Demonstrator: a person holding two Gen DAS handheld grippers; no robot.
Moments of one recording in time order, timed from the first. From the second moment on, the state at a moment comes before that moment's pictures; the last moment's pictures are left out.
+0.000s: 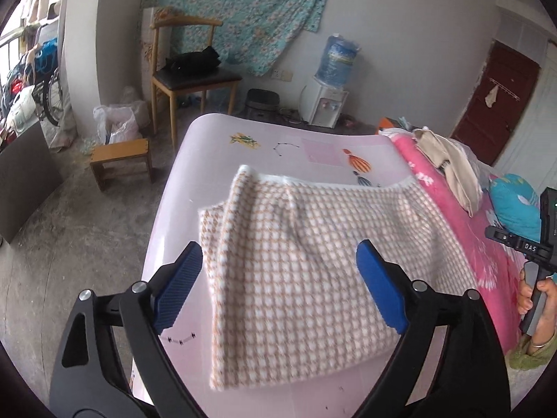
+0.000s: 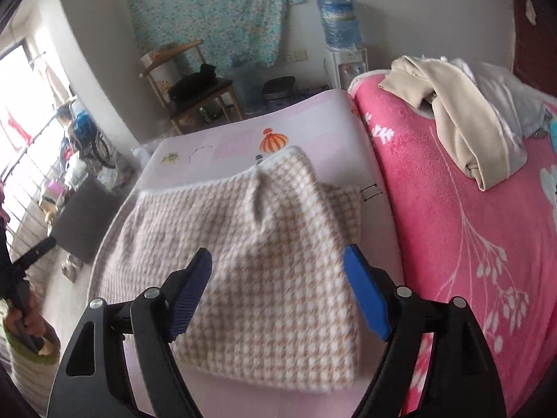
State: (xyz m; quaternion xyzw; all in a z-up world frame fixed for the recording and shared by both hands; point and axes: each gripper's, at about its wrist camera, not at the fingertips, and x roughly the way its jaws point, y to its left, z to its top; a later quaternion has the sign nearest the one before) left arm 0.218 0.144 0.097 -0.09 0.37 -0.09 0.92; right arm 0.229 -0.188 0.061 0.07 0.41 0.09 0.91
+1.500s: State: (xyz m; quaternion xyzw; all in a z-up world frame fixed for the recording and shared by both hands) left arm 0.113 0.060 0.065 -0.03 0.44 0.04 0.90; right arm 0.106 -0.081 0.041 -0.02 0.40 -0.01 0.92
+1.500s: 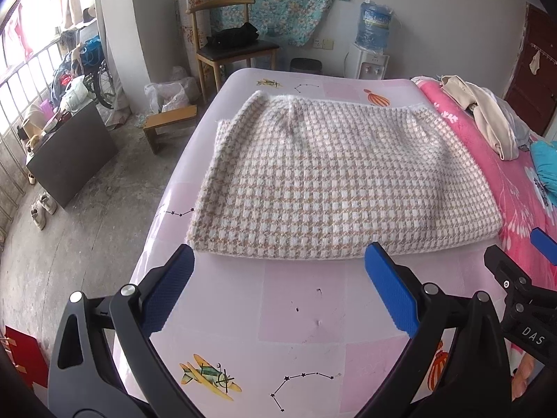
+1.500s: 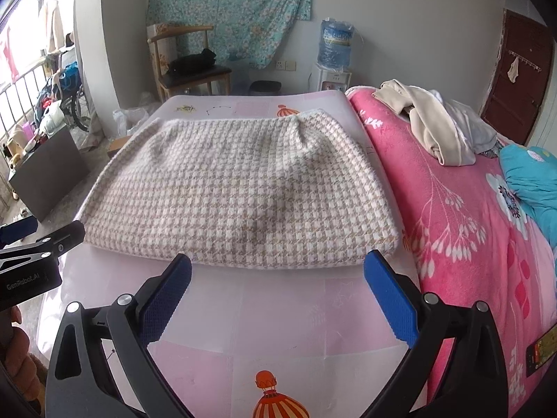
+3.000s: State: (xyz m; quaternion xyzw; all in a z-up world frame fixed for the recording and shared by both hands) left arm 0.135 0.040 0.044 -0.01 0.46 0.03 0.89; right arm 0.130 -0.090 0.019 -0.01 0.45 -0.02 0.89
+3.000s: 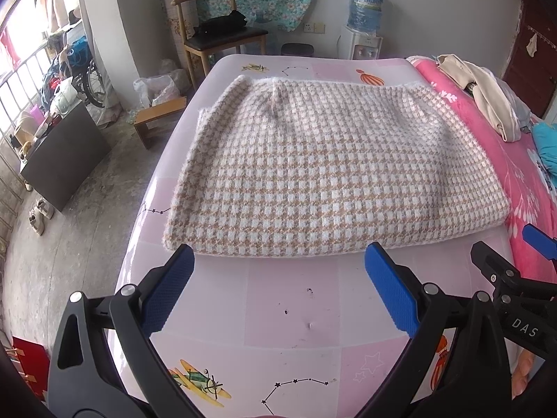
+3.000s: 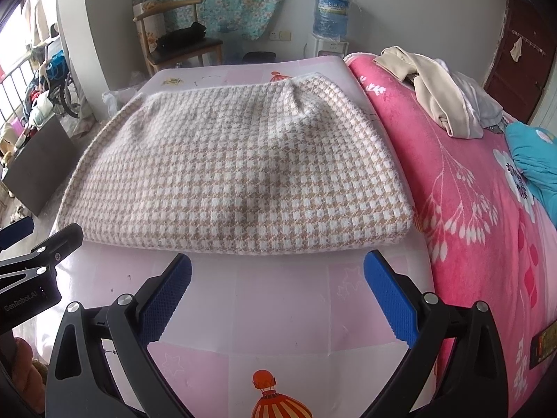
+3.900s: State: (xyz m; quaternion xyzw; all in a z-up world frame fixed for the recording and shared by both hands) left arm 0.133 0.038 0.045 -0.01 0.46 0.03 0.89; right arm 0.129 -0.090 0.020 -0.01 0.45 -0.02 0.89
